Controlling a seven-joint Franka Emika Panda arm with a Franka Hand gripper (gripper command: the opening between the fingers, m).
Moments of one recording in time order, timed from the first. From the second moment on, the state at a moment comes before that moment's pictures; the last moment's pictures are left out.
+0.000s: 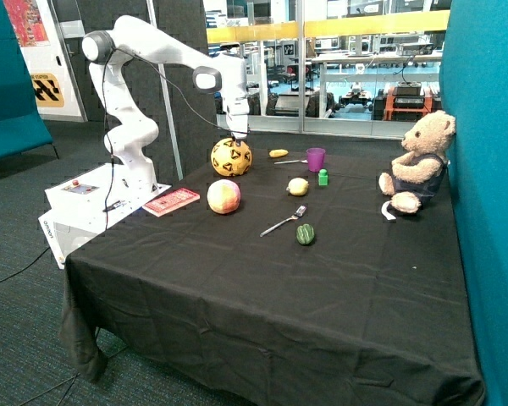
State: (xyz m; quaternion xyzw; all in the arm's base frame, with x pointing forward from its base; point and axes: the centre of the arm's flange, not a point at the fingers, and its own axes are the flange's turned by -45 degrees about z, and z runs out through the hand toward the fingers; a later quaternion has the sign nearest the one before) arm 0.454 0.049 0.446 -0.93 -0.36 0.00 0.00
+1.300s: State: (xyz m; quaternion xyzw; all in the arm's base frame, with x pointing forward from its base) arm 0.376 0.139 0.439 -0.85 -0.52 0.00 0.00
